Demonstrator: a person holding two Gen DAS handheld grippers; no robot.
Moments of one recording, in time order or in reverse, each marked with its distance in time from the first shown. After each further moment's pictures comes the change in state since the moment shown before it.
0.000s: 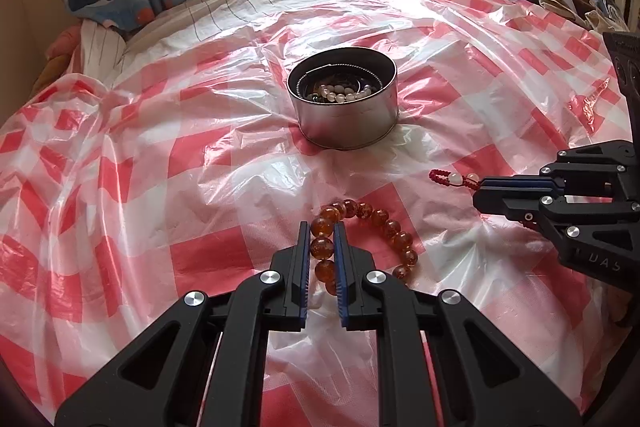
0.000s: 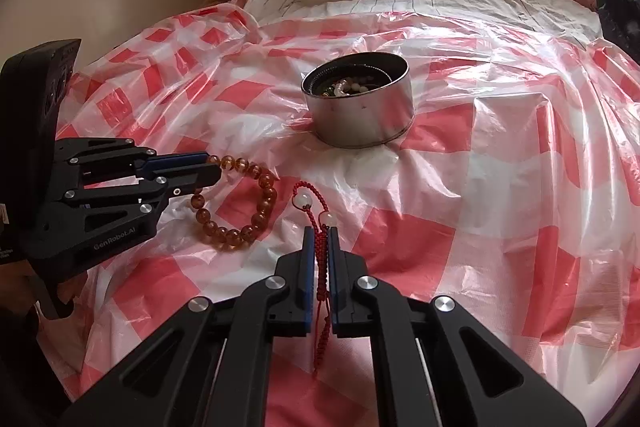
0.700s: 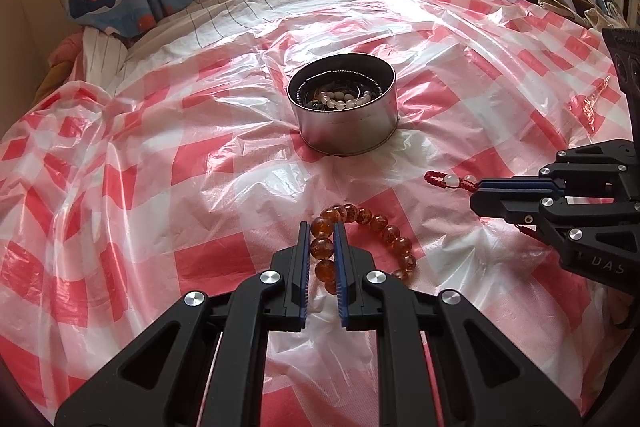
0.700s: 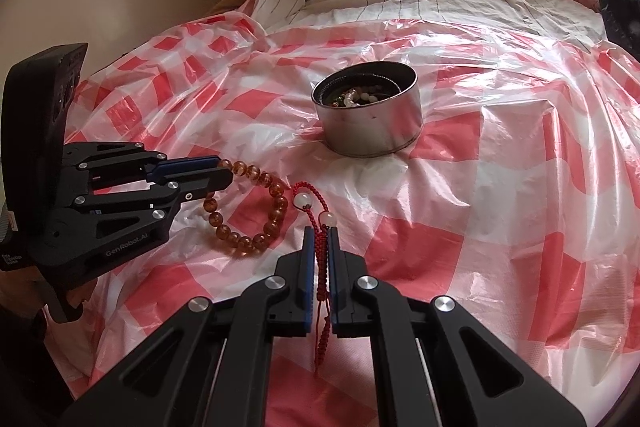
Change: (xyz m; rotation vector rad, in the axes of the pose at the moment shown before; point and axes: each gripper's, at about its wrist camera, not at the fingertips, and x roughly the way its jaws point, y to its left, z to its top) left arm -0.002 -0.002 0.001 0.004 -0.010 0.006; right arm -0.003 0.002 0.002 0.001 -0.023 0.027
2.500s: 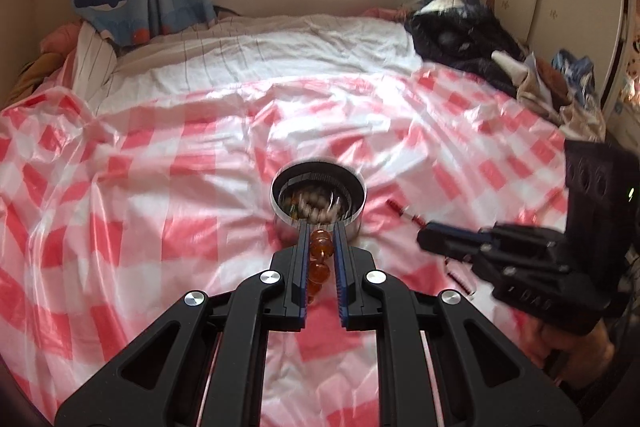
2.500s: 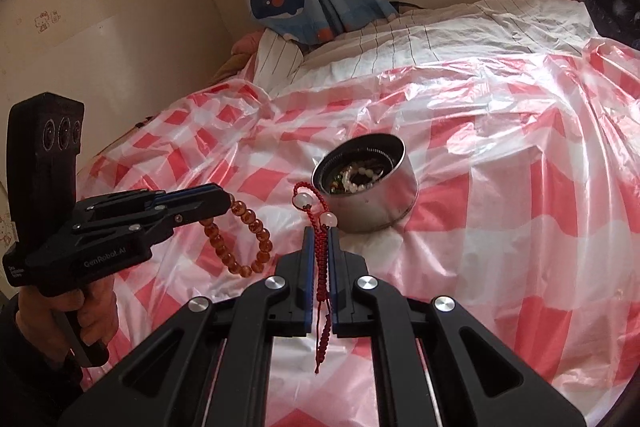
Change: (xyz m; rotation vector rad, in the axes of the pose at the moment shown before) left arm -0.038 0.028 0.067 -0.170 -0.171 -0.188; right arm -0.025 -0.019 0.037 0.123 -0.184 0.094
